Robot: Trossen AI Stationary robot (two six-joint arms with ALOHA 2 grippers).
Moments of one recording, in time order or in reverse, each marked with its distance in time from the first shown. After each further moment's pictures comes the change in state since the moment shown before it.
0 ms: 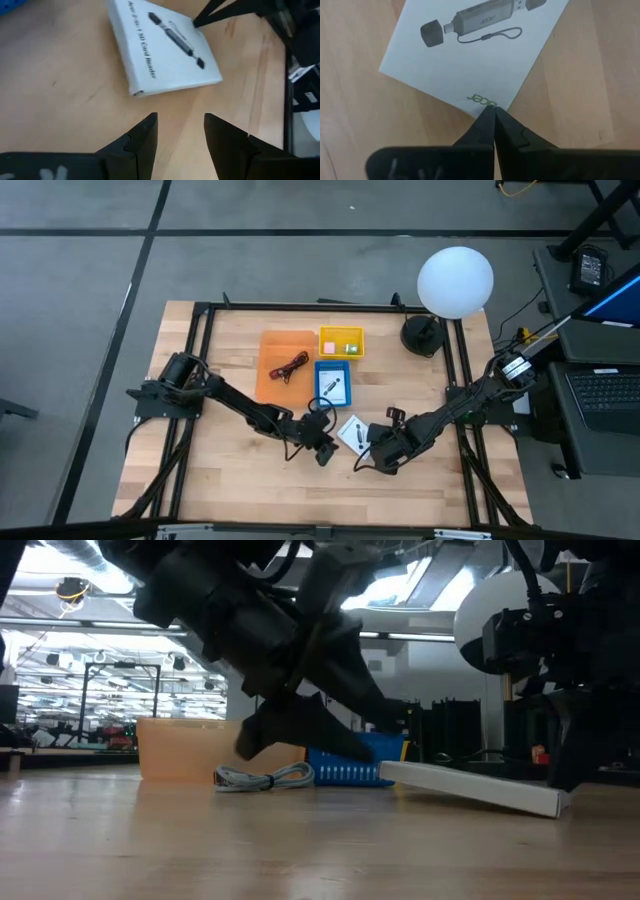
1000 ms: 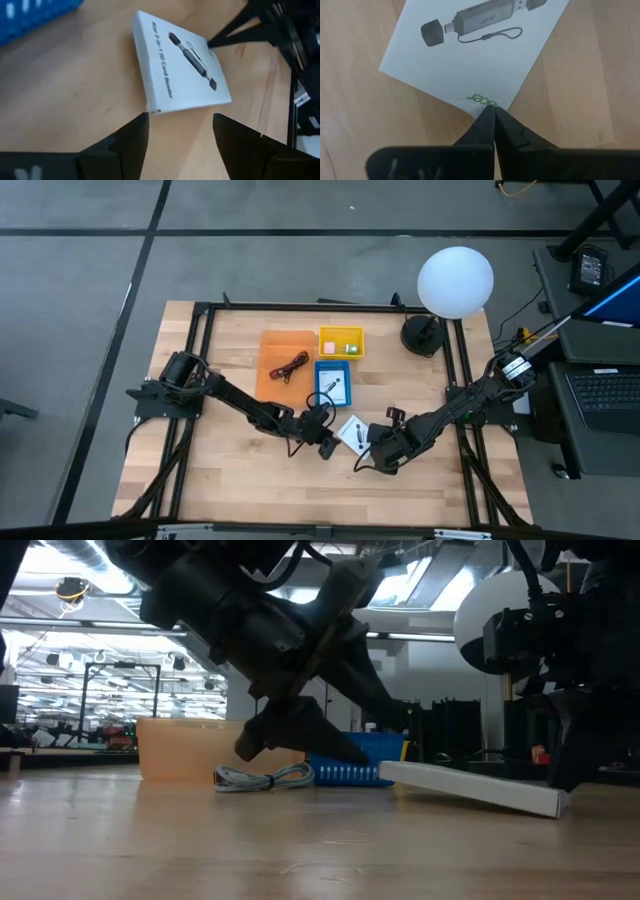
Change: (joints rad) left arm 0.020 0.000 -0.001 -0.001 -0.047 -0.074; right arm 0.000 0.000 0.000 -0.002 0.003 -0.003
